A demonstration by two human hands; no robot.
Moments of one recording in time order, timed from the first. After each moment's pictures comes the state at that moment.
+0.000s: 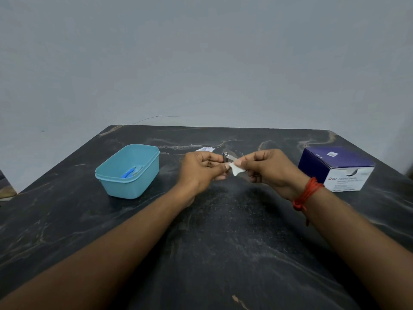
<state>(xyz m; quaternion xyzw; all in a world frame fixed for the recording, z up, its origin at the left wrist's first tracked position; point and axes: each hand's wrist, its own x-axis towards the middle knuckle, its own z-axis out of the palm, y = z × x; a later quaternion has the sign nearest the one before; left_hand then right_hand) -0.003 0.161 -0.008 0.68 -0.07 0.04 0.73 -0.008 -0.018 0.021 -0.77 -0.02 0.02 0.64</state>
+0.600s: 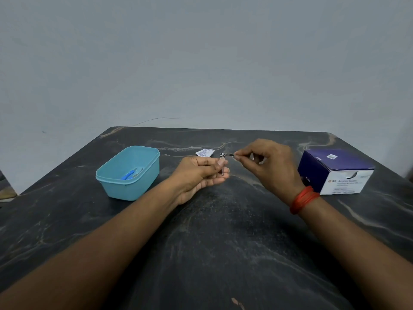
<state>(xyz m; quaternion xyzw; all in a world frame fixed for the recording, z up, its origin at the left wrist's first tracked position) -0.001 0.179 0.001 0.61 -0.06 -0.12 0.78 -0.006 -0.021 0.017 -0.85 -0.26 -0.38 0.25</state>
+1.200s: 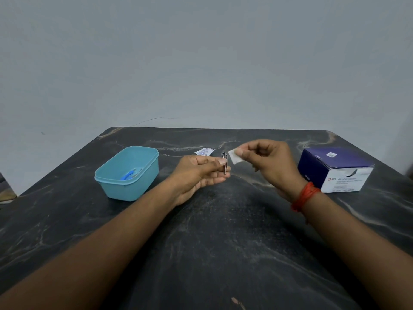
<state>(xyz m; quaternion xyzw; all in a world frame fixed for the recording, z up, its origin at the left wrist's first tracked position) -0.003 0.179 0.001 0.61 -0.07 -0.11 0.78 -0.002 -0.019 0.018 -0.77 -0.17 -0.17 0.60</state>
